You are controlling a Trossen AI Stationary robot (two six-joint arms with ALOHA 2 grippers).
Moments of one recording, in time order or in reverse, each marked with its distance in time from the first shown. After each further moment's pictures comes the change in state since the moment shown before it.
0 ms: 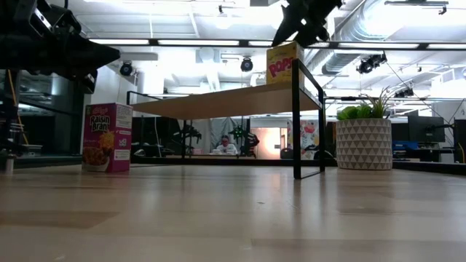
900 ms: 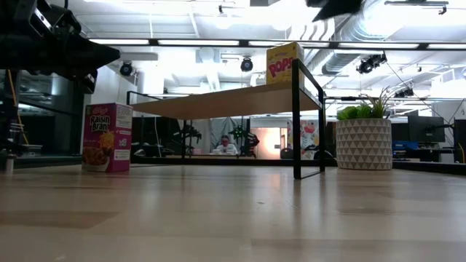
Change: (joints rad) left arm 0.000 0.000 0.000 0.000 0.000 0.000; right arm 0.387 -0.253 -0.171 -0.044 0.181 0.080
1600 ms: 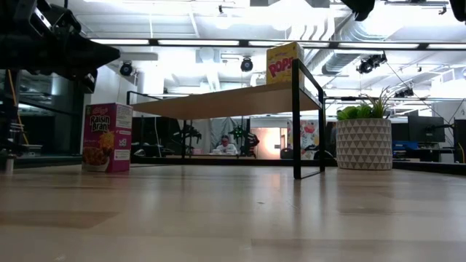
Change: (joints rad) left arm 0.000 0.000 0.000 0.005 0.000 0.000; right arm 0.183 -0.191 -0.714 1.423 -0.041 -0.428
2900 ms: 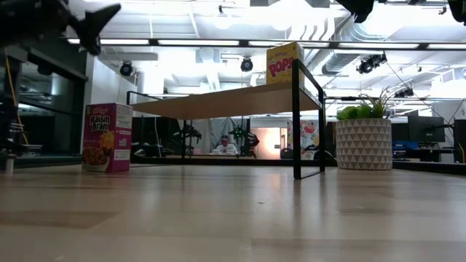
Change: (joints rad) left arm -0.011 0.117 0.096 0.312 0.126 -0.074; right arm -0.014 0.001 0.000 -0.004 0.003 0.001
